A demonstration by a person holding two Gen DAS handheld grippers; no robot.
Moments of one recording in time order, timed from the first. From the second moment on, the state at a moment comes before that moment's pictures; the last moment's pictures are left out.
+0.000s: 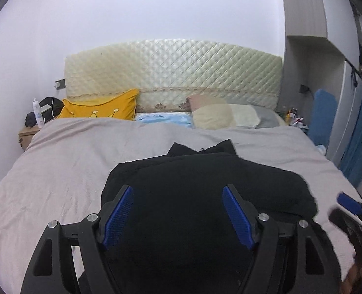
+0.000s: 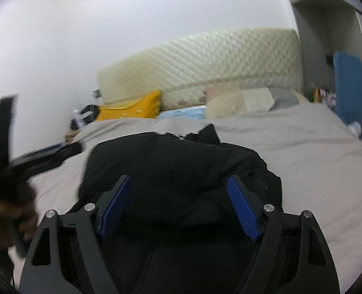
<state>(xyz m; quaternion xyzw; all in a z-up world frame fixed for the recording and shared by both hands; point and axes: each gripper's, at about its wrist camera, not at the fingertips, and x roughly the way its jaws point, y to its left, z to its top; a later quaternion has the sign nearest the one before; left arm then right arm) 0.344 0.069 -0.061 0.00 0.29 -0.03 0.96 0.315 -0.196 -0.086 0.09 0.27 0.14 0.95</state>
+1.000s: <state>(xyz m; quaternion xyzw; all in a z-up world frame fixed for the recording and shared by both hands) 0.471 0.062 -0.206 0.02 0.33 -0.04 0.94 0.473 -0.158 -0.213 -0.01 0.32 0.13 0.94</state>
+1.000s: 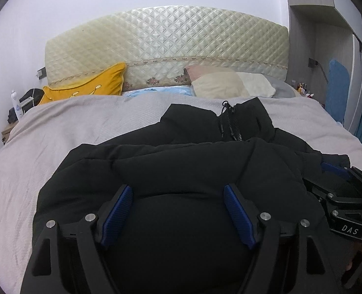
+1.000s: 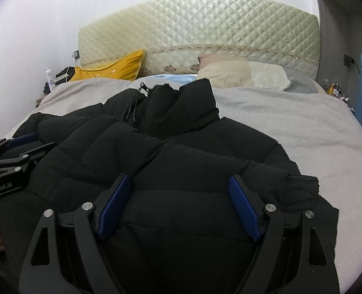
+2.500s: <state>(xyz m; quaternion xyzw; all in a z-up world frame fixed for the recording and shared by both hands) 0.197 0.092 -0.055 -0.05 0.31 -0.06 0.95 0.202 -0.186 -0.089 -0.02 0.30 0.15 0.94</state>
